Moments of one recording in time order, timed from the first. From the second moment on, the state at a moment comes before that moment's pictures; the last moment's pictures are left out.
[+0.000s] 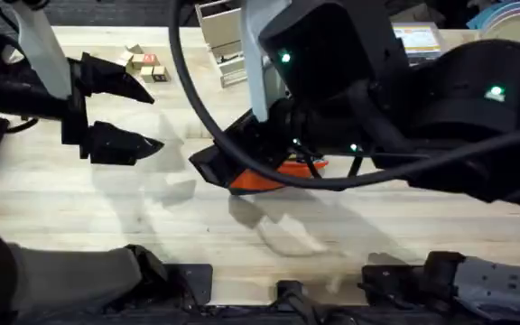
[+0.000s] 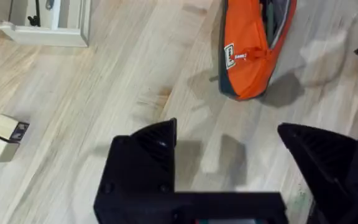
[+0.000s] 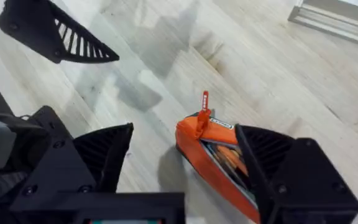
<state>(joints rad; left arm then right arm) 0.54 1.50 1.31 -1.59 0.84 1.74 1.00 1.33 1.19 -0.59 0.03 0.22</state>
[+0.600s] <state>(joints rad) 0.54 1.50 1.31 -1.59 0.84 1.74 1.00 1.45 1.19 -0.59 0.03 0.27</state>
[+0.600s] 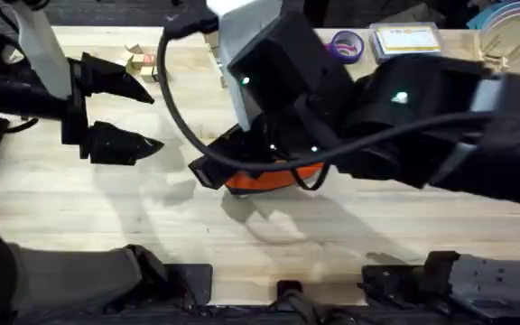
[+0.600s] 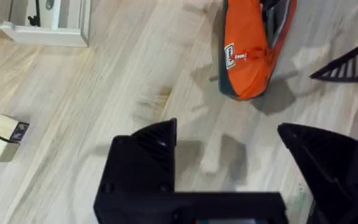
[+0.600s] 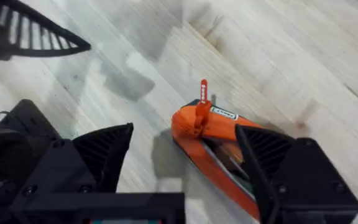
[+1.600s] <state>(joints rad) 0.54 1.50 1.31 -1.59 0.84 1.74 1.00 1.62 1.19 -0.53 0.03 0.28</state>
